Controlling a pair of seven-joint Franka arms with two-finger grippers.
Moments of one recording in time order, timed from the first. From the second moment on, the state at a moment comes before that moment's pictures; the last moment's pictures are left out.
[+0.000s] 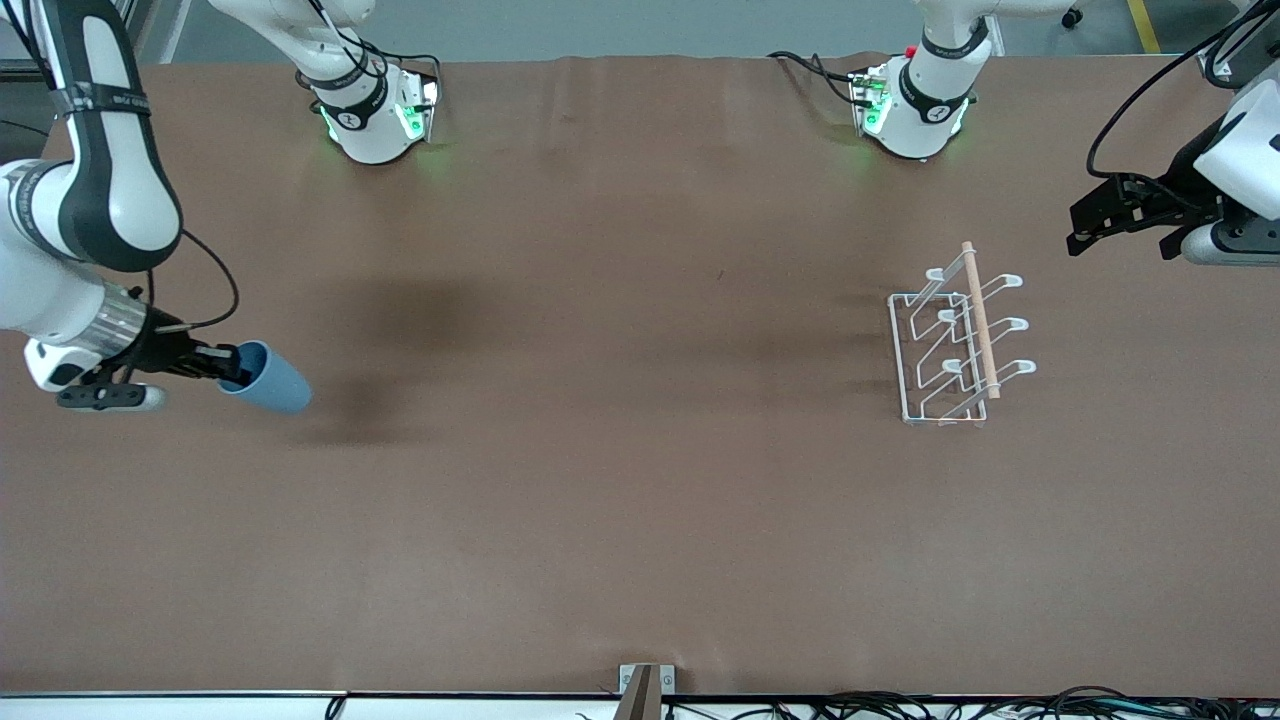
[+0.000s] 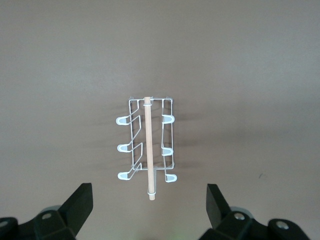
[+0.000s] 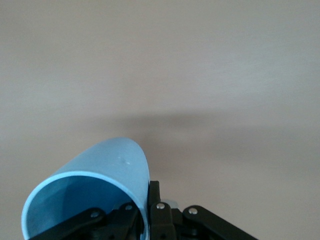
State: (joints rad) left arm -0.09 -0.03 0.00 -1.55 -0.02 1.53 -0.04; right arm -0.11 0.14 0.02 -2.03 0.34 2.13 -0.22
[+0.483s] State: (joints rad) left arm -0.09 -0.03 0.00 -1.55 -0.02 1.53 -0.04; right arm -0.08 0.14 0.19 -2.03 0.81 2.02 -0.22
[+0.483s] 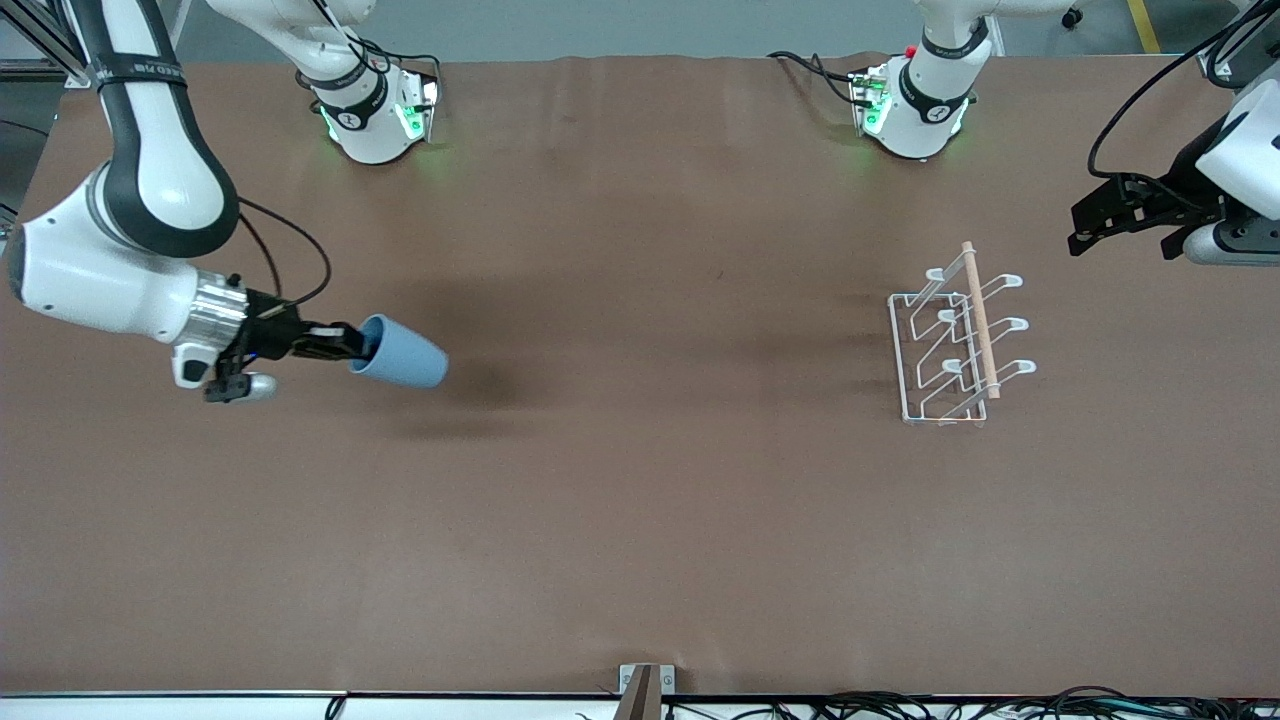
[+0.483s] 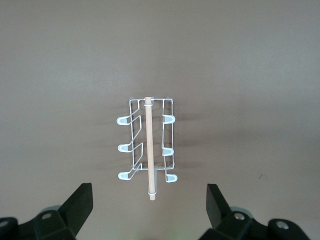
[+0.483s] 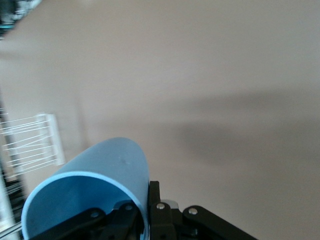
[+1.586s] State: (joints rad) left arm -0.33 0.00 -0.02 -1.55 -0.02 1.57 0.41; right arm -0.03 0.14 0.39 -2.13 1.32 1.84 -0.21
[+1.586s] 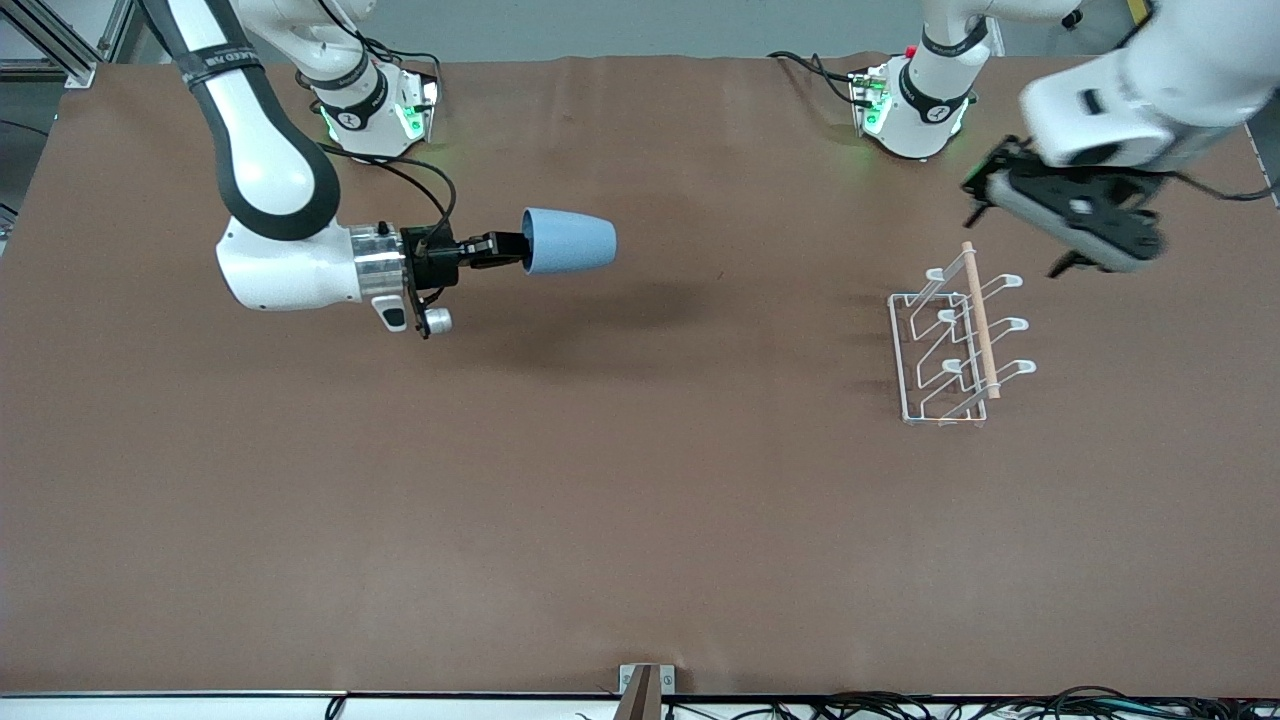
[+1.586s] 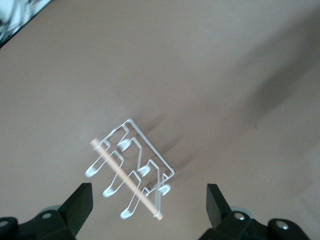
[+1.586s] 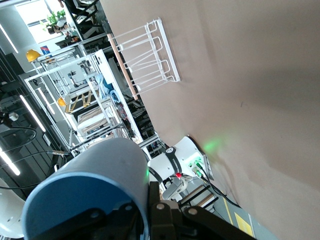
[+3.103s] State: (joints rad) left arm -0.50 0.39 -0.40 -1.44 -0.15 1.93 0.49; right arm 0.01 0.14 0.40 -2.14 1.35 1.90 -0.21
